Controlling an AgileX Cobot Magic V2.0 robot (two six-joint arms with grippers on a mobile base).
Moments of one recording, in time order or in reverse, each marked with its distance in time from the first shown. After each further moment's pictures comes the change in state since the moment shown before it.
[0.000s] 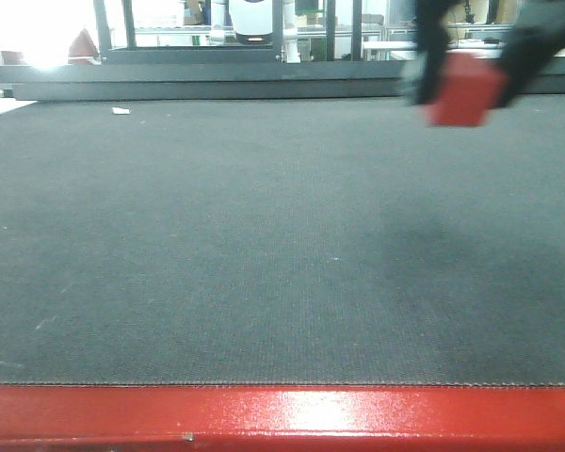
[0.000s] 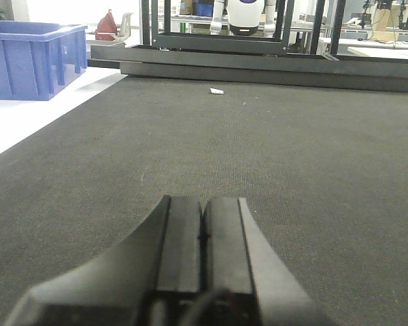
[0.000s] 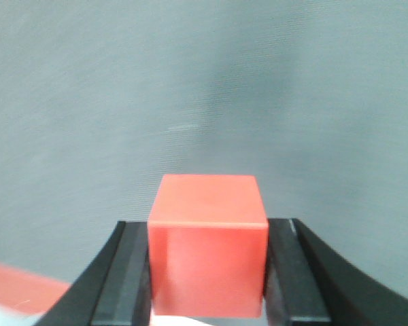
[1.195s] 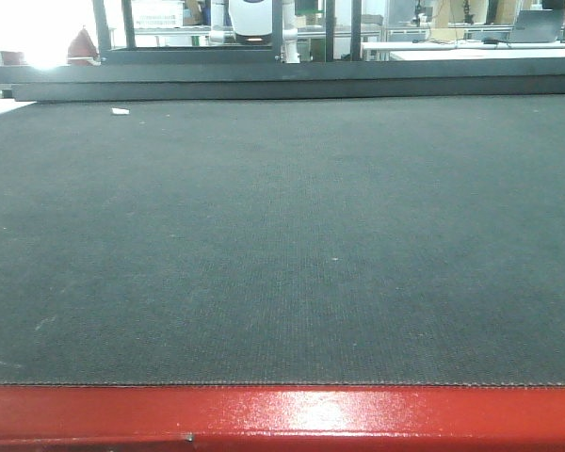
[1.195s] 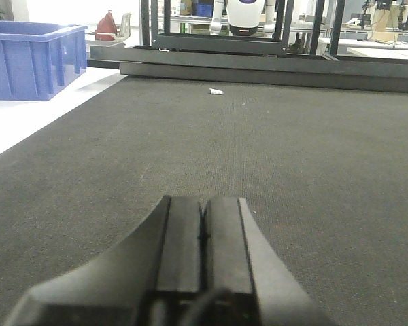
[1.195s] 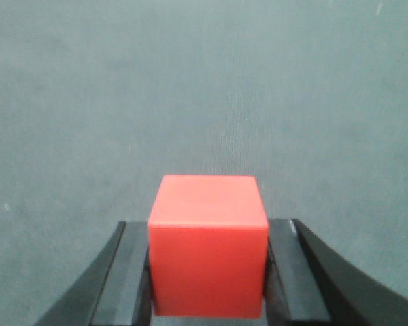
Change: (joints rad) left arm 0.000 0.000 0.000 0.000 0.000 0.000; right arm -0.452 -1.044 0.792 0.119 -0.482 -0.446
